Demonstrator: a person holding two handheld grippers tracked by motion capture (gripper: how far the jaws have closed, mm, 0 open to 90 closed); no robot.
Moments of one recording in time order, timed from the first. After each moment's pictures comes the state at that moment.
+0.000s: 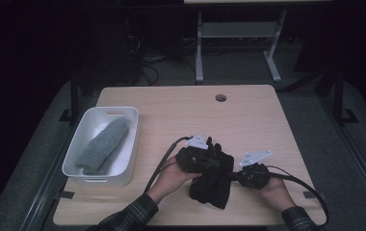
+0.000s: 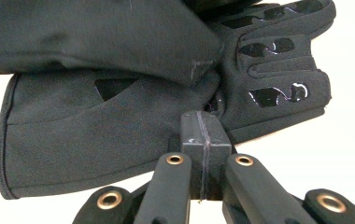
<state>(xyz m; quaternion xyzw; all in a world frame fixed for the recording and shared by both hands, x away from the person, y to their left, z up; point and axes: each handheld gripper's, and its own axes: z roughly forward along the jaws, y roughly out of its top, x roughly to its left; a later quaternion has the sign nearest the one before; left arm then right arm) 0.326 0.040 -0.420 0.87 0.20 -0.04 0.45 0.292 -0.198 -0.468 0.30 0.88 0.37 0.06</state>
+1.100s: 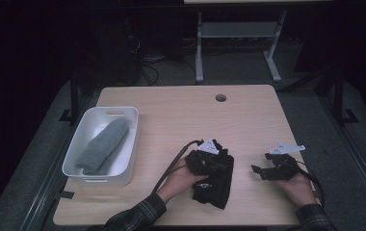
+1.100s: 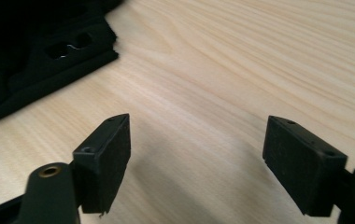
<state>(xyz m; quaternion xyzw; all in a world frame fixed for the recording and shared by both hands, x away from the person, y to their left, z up) 0.326 0.010 -0.439 0.89 0.18 -0.02 0.42 0.310 -0.280 -0.474 0.43 0.82 0.35 0.16</state>
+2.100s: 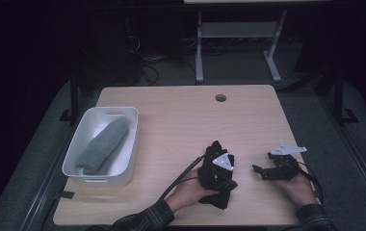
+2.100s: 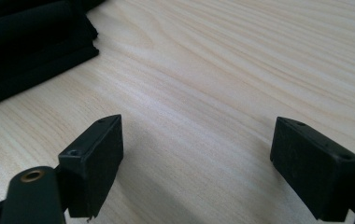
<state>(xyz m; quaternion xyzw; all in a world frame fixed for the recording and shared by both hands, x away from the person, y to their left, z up) 0.293 -0.017 -0.448 0.91 0.13 -0.07 0.39 0.312 -0.286 -0.483 0.43 0.81 0.36 0.17</state>
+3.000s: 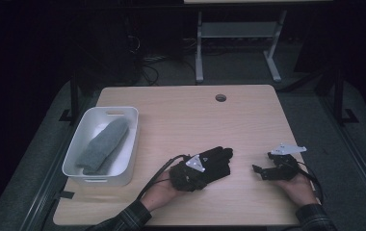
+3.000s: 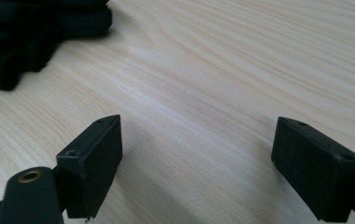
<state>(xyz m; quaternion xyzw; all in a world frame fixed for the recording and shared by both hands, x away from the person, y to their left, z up) 0.295 0.063 -0.448 0.93 0.17 -0.03 0.33 0.313 -0.286 -0.483 0.43 0.81 0.36 0.17</state>
